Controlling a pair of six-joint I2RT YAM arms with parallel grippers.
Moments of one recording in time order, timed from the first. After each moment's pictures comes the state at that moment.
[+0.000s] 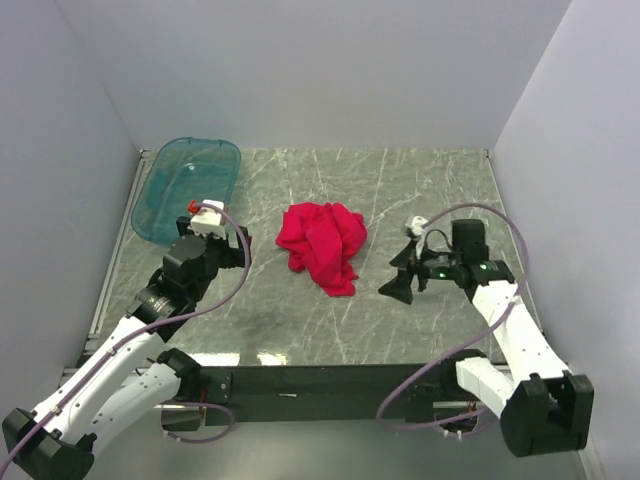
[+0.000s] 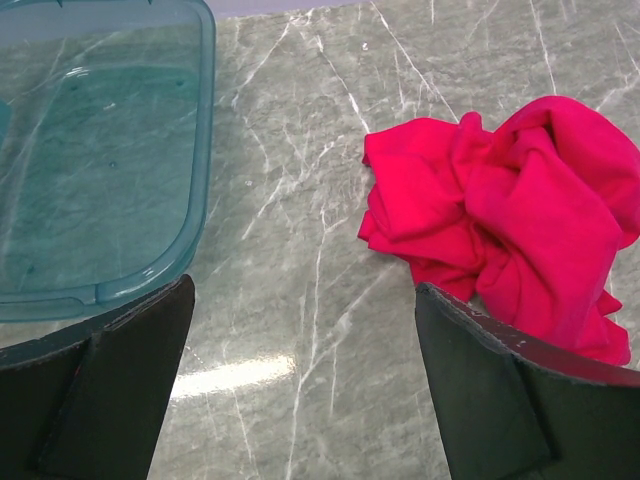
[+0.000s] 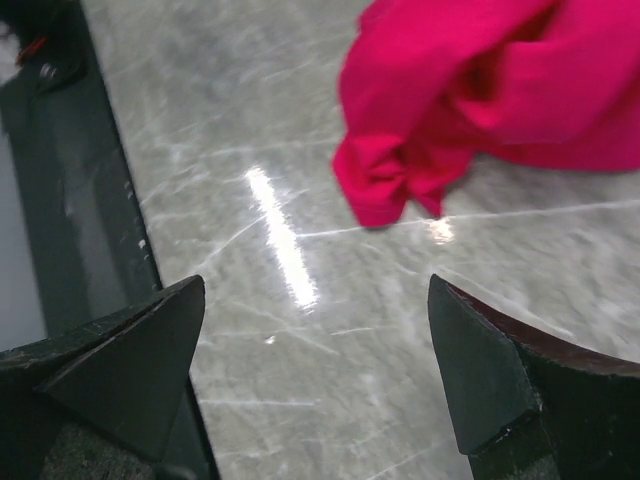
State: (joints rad) left arm -0.54 0.72 0.66 -0.19 -0.33 -0.13; right arm 0.05 0.97 0.69 -0.54 -1.00 -0.50
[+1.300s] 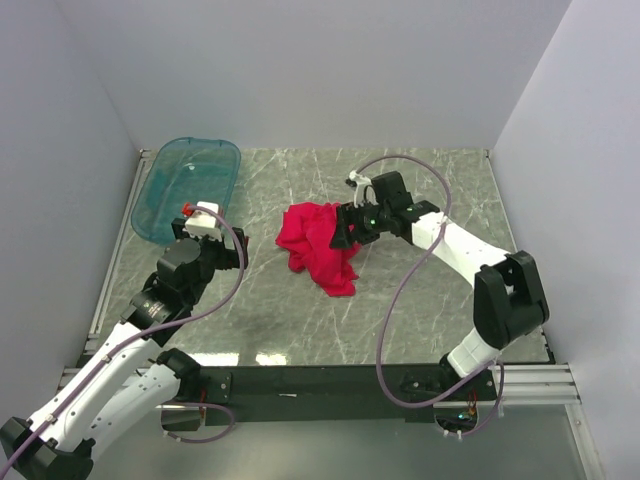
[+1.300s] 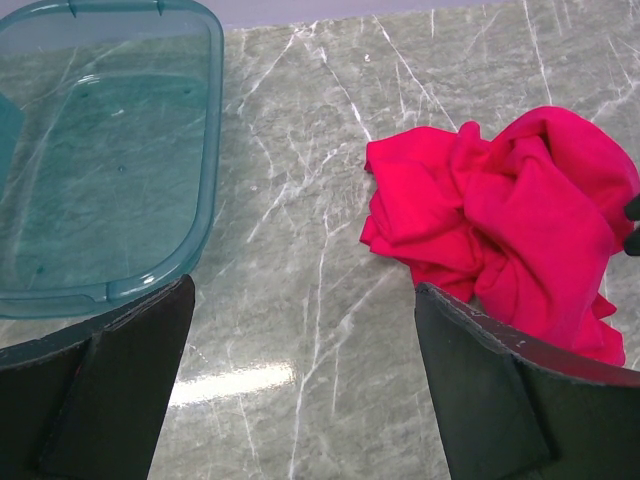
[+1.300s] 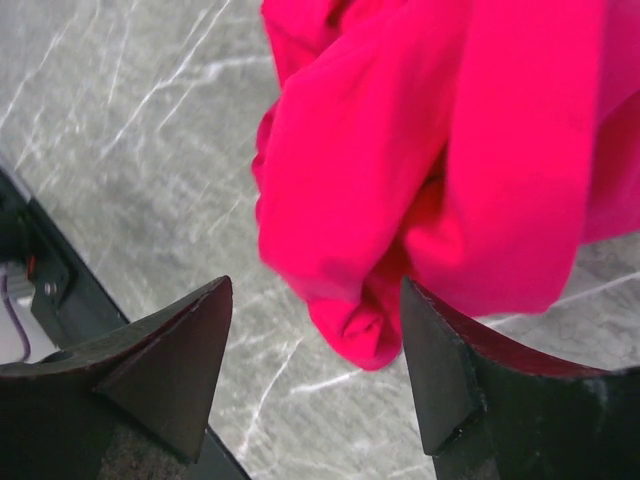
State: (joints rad) left arm -0.54 0.68 0.66 -0.21 -0.34 -0.13; right arm 0.45 1.59 1.14 -0.38 -0.50 0.16
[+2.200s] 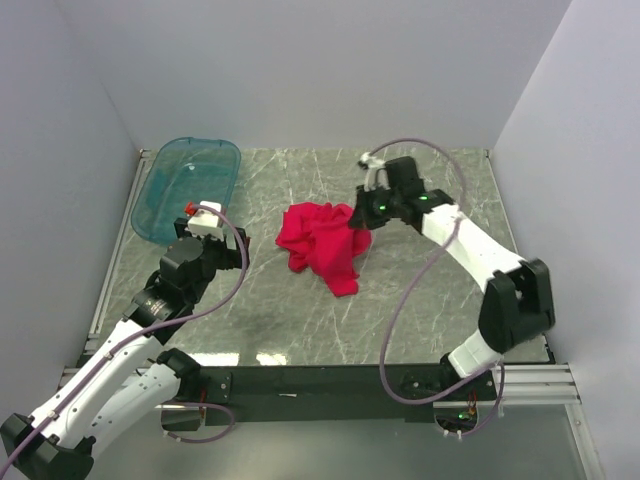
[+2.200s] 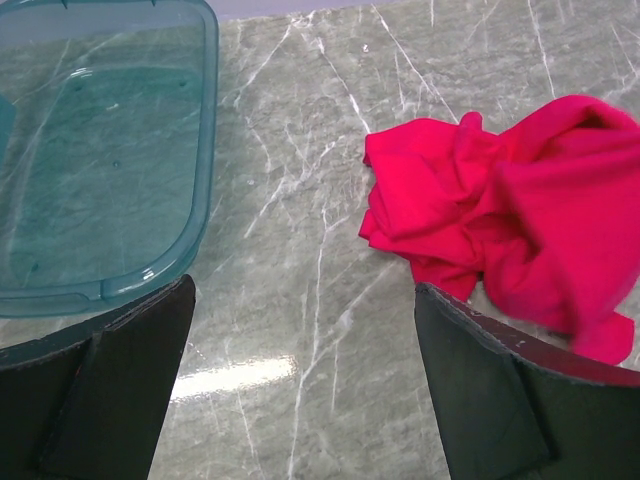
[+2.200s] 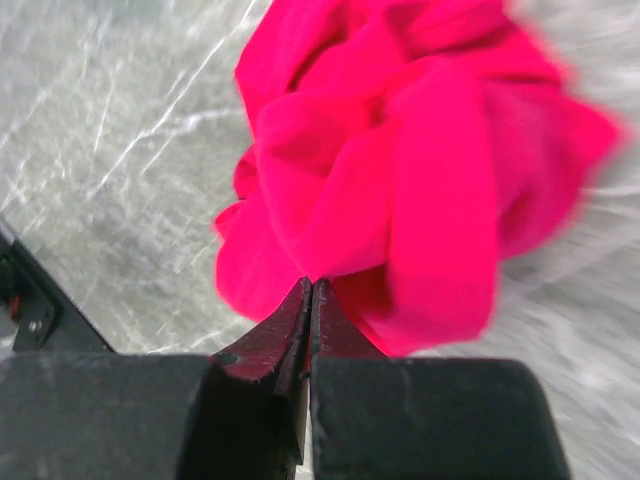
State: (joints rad) left arm -0.54 0.70 0.66 -0.21 -0.33 -0.13; right arm 0.41 1.59 1.26 -0.45 -0.43 0.15
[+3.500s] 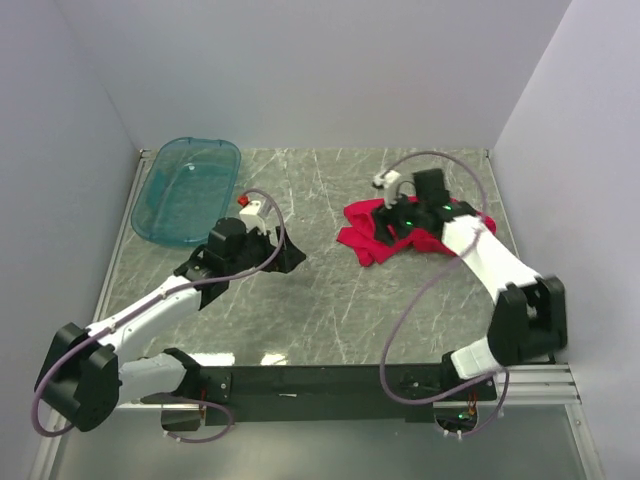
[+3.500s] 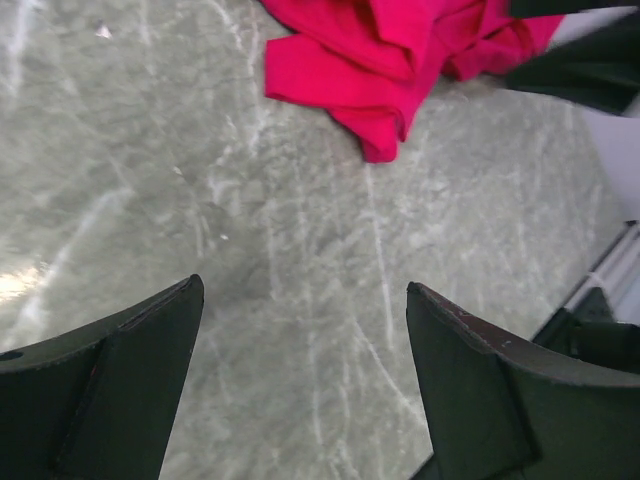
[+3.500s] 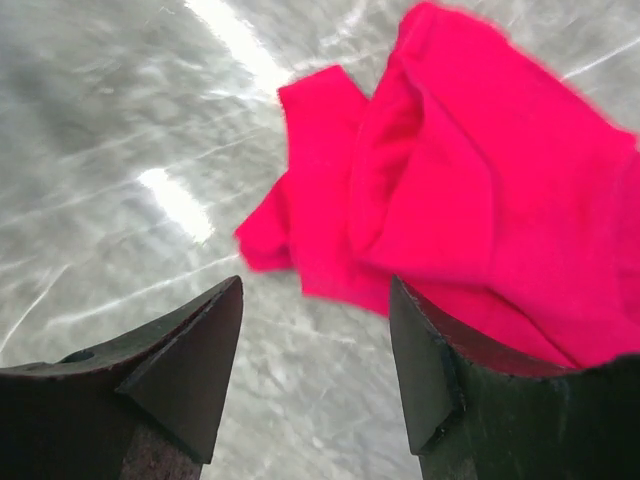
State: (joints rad) left arm -0.55 1.14 0.67 0.05 0.22 -0.48; right arm 0.21 1.42 1.08 -0.49 -0.46 -0.43
